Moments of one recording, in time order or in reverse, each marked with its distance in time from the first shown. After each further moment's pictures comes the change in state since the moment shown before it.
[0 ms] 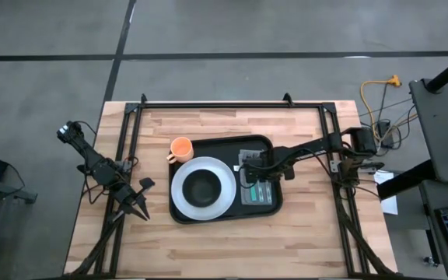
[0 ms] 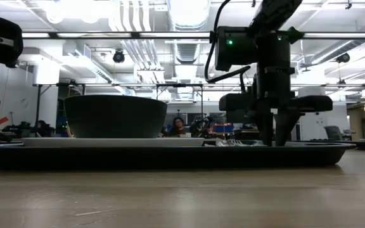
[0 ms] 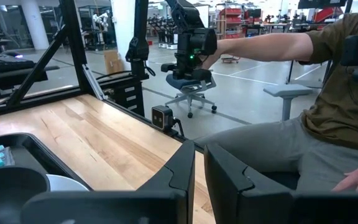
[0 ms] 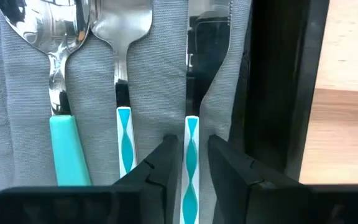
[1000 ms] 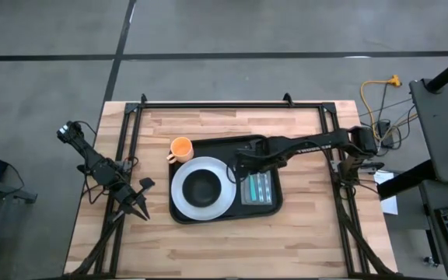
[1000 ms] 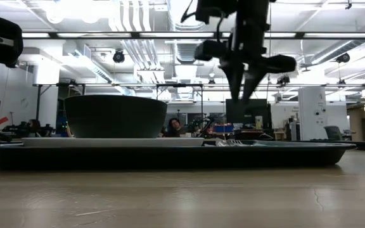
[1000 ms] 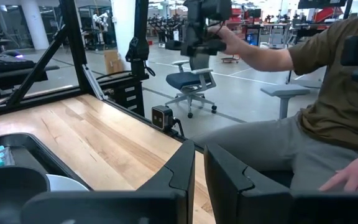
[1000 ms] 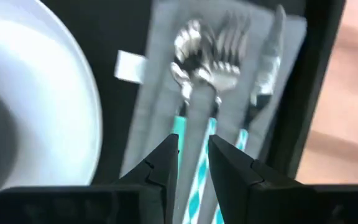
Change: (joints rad) left arm 0.000 0.000 0.000 0.000 0.000 0.000; right arm 0.011 -0.008 0.346 -0.251 0.104 -0.188
